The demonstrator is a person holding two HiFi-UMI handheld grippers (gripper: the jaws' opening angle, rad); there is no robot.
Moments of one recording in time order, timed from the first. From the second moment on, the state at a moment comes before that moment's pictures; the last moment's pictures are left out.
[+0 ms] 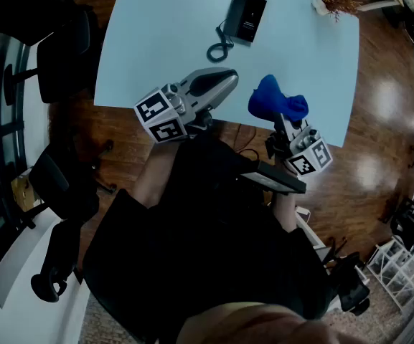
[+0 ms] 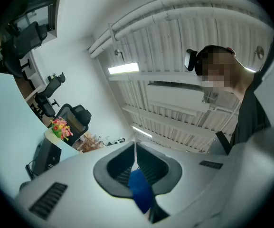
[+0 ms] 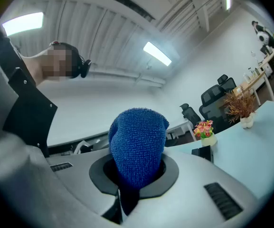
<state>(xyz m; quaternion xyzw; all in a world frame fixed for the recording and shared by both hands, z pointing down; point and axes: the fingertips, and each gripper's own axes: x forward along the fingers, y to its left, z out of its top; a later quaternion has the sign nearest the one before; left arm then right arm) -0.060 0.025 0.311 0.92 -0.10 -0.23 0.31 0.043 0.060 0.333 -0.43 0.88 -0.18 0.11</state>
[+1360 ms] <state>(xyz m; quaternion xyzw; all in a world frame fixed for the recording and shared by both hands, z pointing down) -0.124 -0.125 0.377 0.88 -0.33 -0.14 0.31 0.011 -0.277 0.637 -0.32 0.84 0.10 -0.42</state>
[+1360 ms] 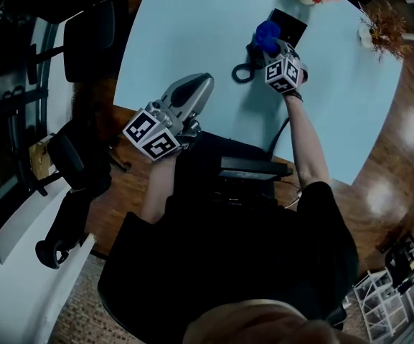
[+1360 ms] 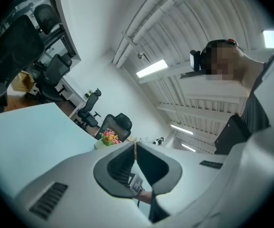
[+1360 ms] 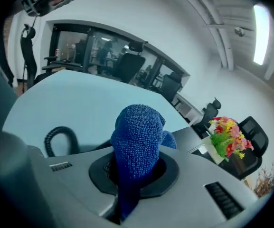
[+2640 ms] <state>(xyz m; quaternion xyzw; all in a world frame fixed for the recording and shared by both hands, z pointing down) -0.092 -0.117 0.378 0.89 -0.31 -0.12 0.31 0.001 -0.221 0.670 -0.25 0.88 0.04 -0.41</state>
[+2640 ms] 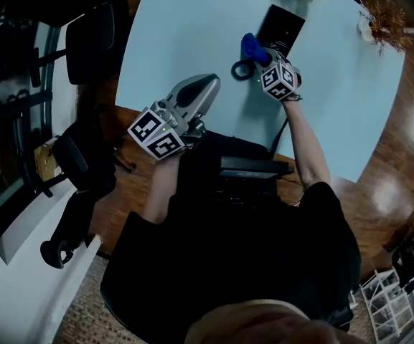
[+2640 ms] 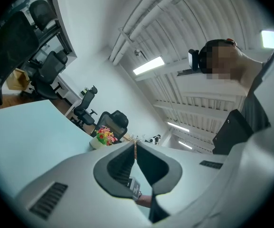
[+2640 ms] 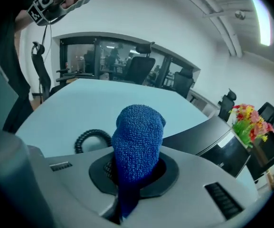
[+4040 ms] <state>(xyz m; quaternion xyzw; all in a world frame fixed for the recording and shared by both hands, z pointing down) -0.063 -0.117 0.386 0.90 -0.28 -0.10 0.32 0.048 -0.214 0.657 -0.29 0.85 0.03 -0.43</state>
